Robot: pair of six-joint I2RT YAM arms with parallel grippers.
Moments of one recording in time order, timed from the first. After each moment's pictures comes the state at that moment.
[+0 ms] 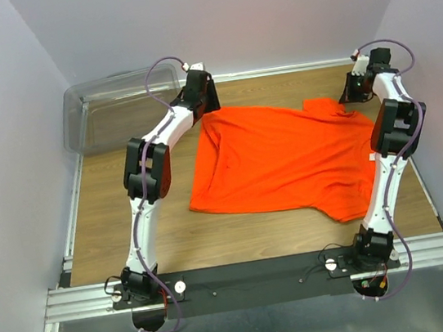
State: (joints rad) left arm -0.41 2.34 1.96 -0.24 -0.13 -0.38; right arm -0.32 2.47 2.08 -0.59 -0.42 -0.13
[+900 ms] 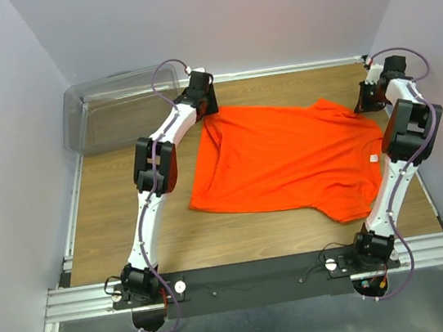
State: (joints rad) left arm -0.38 2.56 2.24 -0.42 -0.16 -0.36; right arm -0.39 2.30 1.83 -0.54 -0.35 -0.21
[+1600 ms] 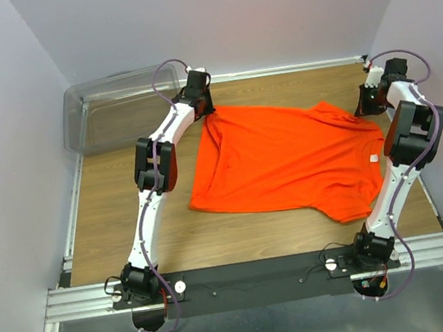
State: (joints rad) left arm -0.37 2.61 2.32 -0.45 -0.06 -0.34; right arm -0.39 2.21 1.72 -0.53 -0.36 -0.26
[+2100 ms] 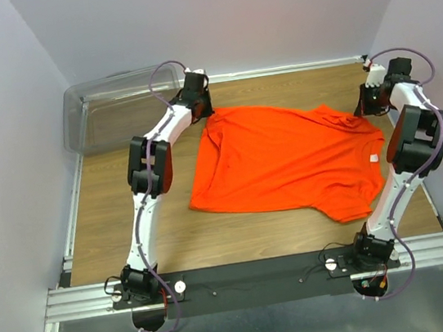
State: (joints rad) left arm -0.37 2.50 2.14 -0.36 -0.01 -0.34; right arm -0.39 2.10 1.61 -0.53 -0.42 -0.31
